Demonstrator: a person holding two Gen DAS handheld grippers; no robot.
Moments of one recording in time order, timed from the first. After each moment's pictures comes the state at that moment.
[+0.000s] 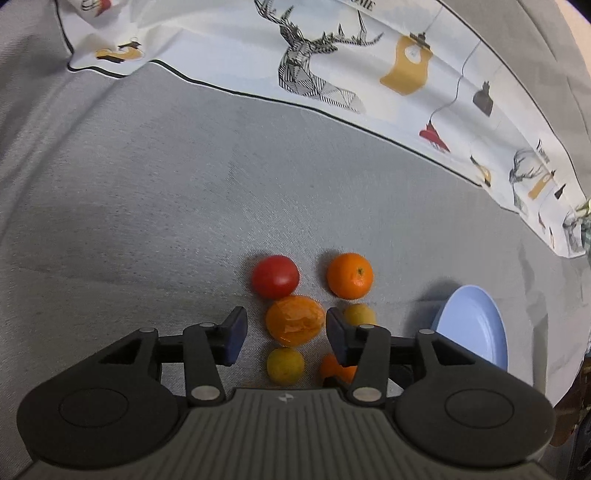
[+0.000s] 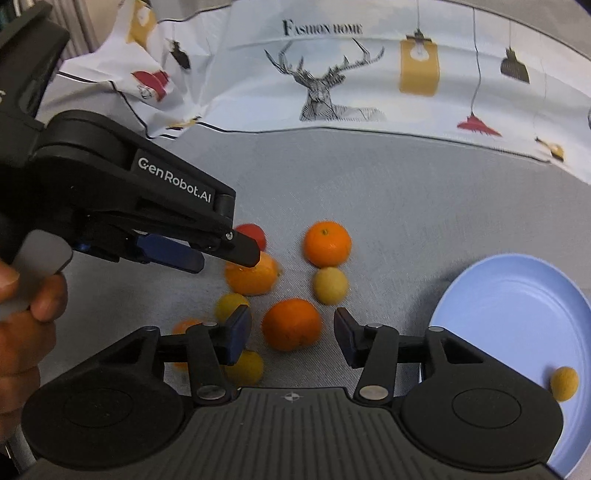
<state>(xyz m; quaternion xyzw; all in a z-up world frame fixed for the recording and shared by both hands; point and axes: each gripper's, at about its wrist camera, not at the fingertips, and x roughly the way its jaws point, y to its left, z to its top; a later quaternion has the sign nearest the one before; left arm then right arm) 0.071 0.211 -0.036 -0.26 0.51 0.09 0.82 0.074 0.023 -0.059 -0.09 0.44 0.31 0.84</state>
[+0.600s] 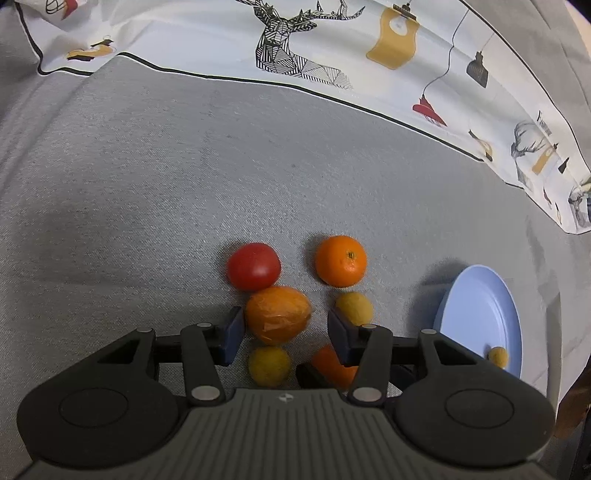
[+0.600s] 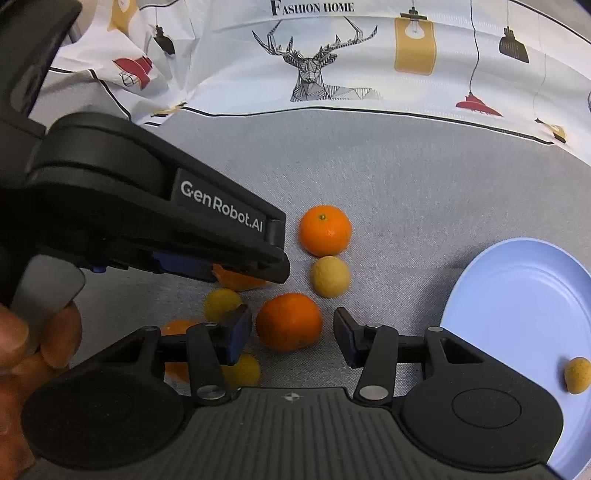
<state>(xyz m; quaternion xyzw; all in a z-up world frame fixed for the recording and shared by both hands) 0.084 0.191 -0.051 -0.23 0.52 0.08 0.82 0.082 0.034 -0.075 -0.09 0.46 0.30 0.83</state>
